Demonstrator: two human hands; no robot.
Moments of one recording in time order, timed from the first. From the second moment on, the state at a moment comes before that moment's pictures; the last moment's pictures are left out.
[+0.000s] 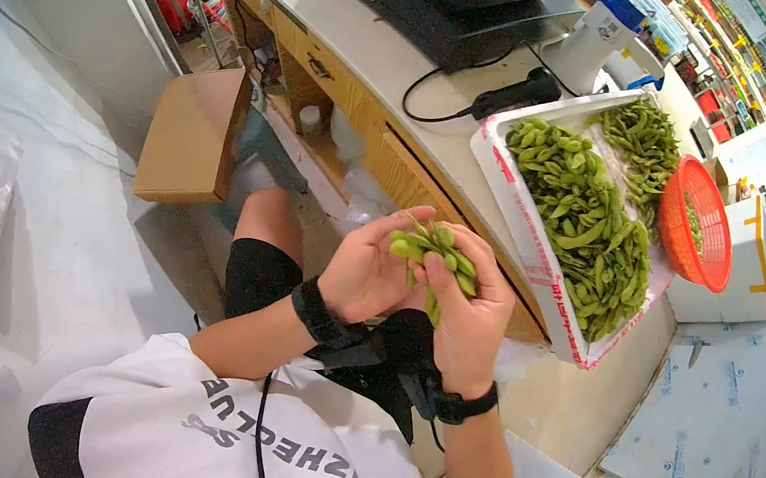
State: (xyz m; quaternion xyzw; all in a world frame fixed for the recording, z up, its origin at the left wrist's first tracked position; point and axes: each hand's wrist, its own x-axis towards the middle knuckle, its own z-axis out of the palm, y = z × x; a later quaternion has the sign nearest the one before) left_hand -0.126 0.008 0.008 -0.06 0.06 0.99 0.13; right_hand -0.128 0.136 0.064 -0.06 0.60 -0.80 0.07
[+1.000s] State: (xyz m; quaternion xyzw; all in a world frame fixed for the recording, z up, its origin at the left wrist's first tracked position) left_hand -0.123 0.018 -0.008 -0.04 0.19 0.97 -0.12; right_hand -0.131 0.095 0.025 -0.16 0.79 -0.59 -0.03
